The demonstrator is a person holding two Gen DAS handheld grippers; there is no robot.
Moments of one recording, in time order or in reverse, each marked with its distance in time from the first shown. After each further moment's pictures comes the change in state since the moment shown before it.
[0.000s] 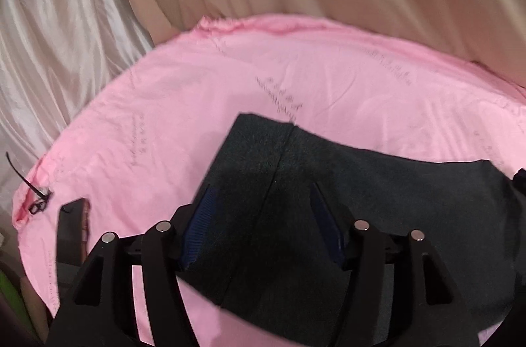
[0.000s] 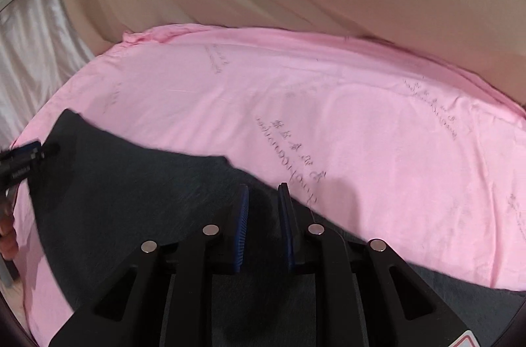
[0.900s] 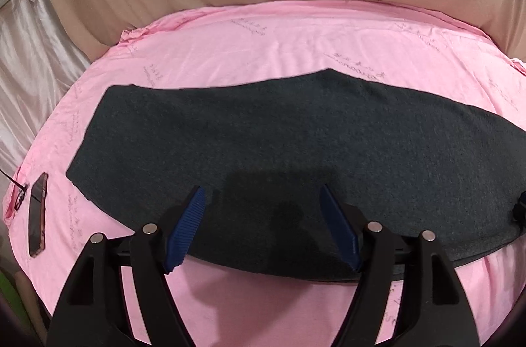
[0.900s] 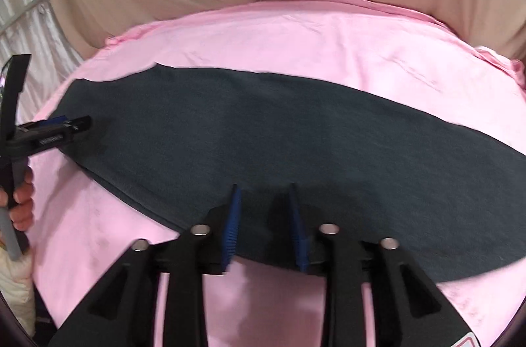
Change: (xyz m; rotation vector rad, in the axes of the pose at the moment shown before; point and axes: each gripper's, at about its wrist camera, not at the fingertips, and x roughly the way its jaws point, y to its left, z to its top) left arm -0.066 -0.165 -0.082 0.177 0.055 -0.125; right arm -0.112 -0.119 -0.163 0.182 0.032 -0.103
